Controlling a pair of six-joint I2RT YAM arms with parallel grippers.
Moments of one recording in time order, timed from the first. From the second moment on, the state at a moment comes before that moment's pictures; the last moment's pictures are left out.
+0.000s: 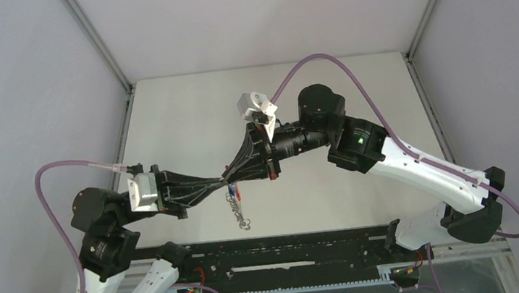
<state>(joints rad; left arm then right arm) -0.48 0.49 0.98 -0.17 0.92 -0.07 1.07 1.36 1.57 -0.22 -0.72 0.16</state>
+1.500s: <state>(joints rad) -0.49 0.76 1.30 -1.11 1.03 0.61 1.27 1.62 2.04 -1.05 -0.29 -0.20</state>
